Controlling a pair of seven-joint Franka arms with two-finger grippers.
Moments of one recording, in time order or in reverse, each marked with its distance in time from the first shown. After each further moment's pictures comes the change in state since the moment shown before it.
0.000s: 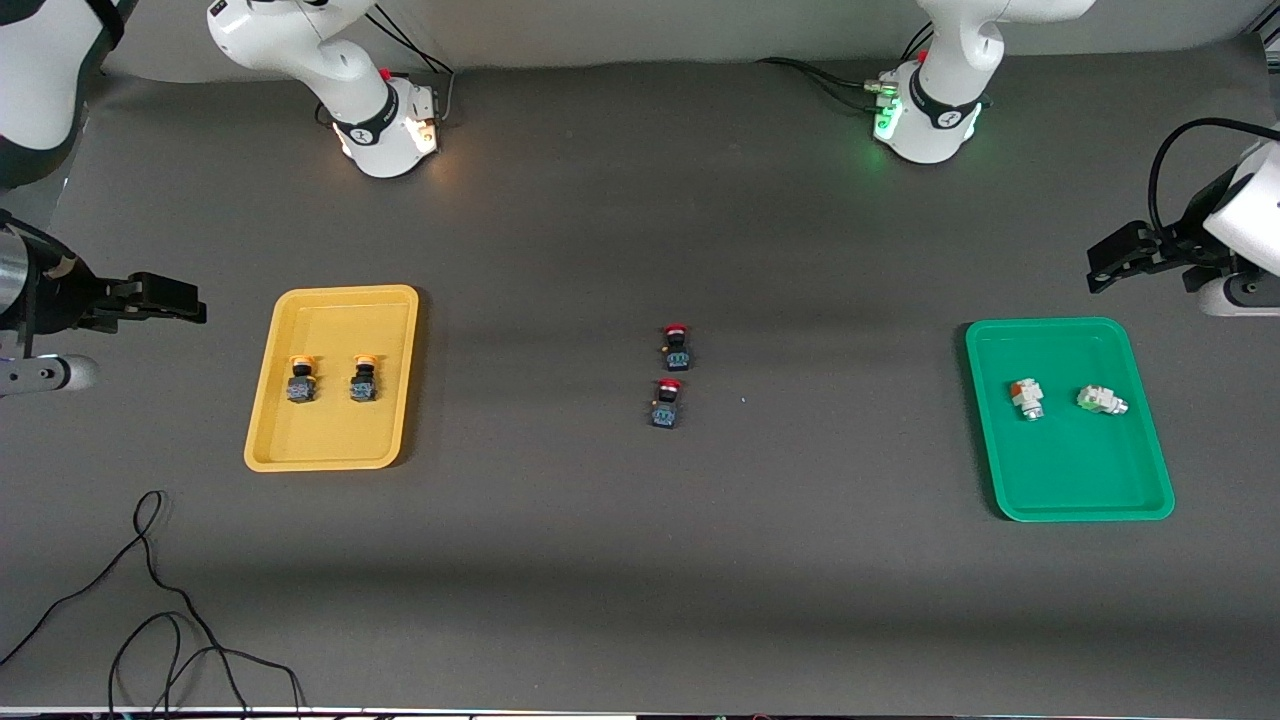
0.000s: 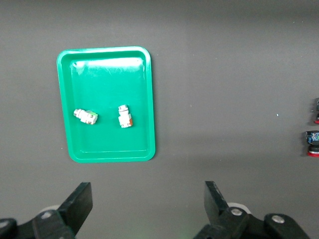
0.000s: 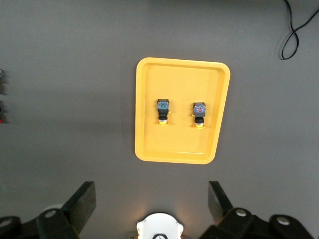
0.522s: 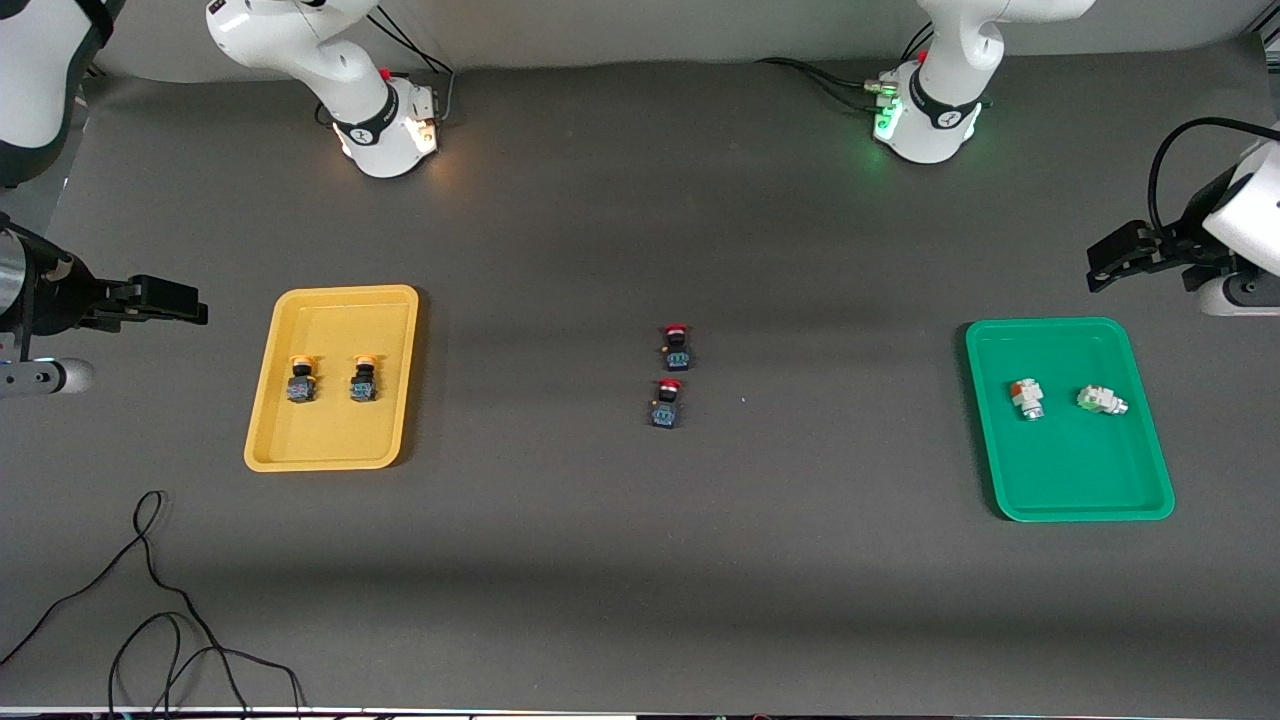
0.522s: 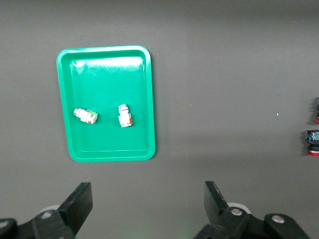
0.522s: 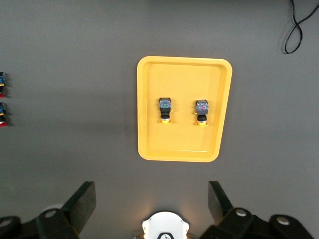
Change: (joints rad) left arm 0.000 0.000 0.000 0.000 0.000 -0.002 0.000; right arm -0.117 -0.036 0.168 0.000 -0.058 0.000 0.055
